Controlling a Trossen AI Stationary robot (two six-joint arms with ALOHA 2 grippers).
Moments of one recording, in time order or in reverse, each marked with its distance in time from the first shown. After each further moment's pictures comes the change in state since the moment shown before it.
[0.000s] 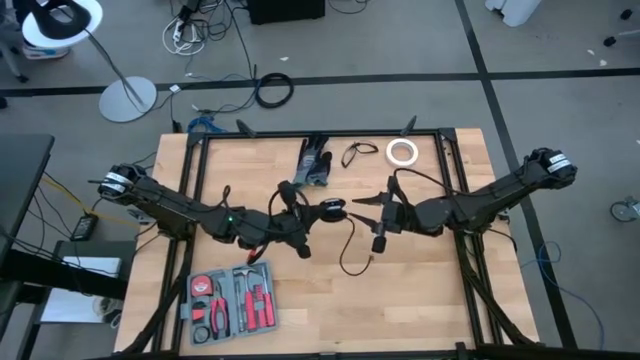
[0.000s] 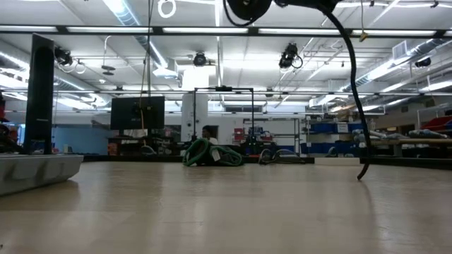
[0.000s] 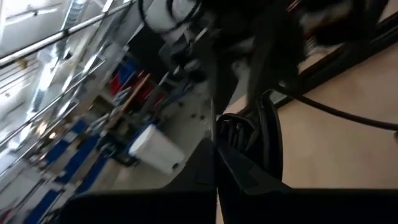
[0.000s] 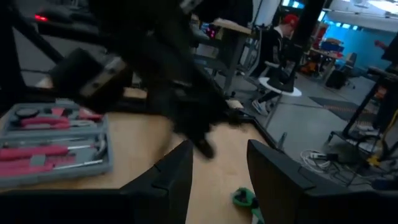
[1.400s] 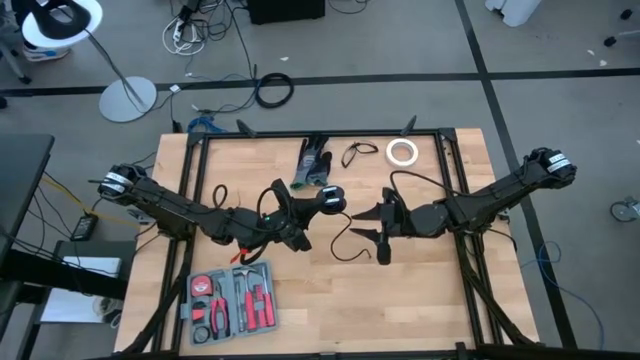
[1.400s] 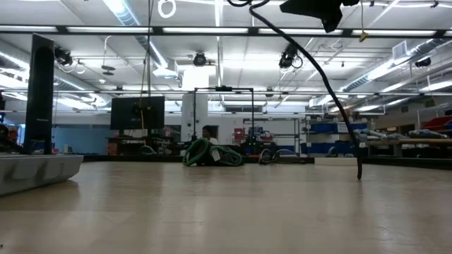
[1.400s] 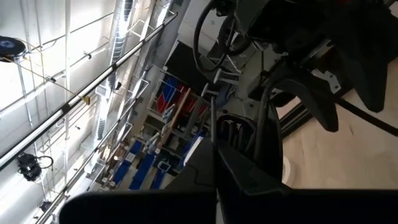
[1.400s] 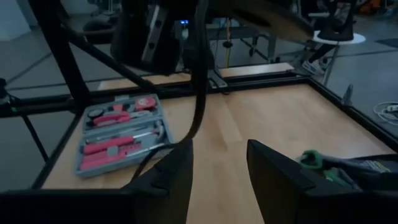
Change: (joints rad) left arm -0.025 0.000 0.000 0.198 -0.066 0.362; right arm 0.004 0.001 0.000 -0.114 -0.157 0.327
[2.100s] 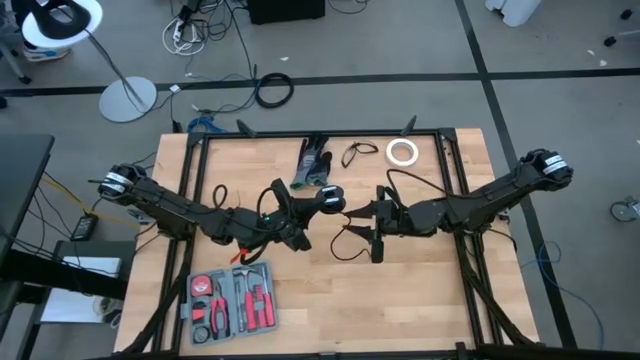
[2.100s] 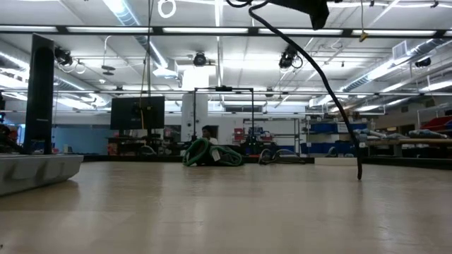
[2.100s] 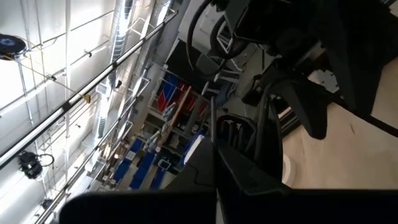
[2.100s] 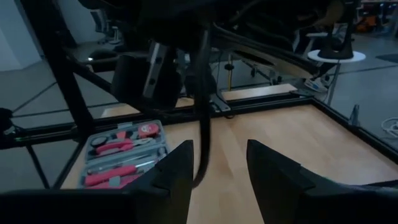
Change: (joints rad) left arm 0.000 0.000 0.000 0.000 -0.011 -0.001; right arm -0.035 0.064 0.000 0.181 -0.028 -0.026
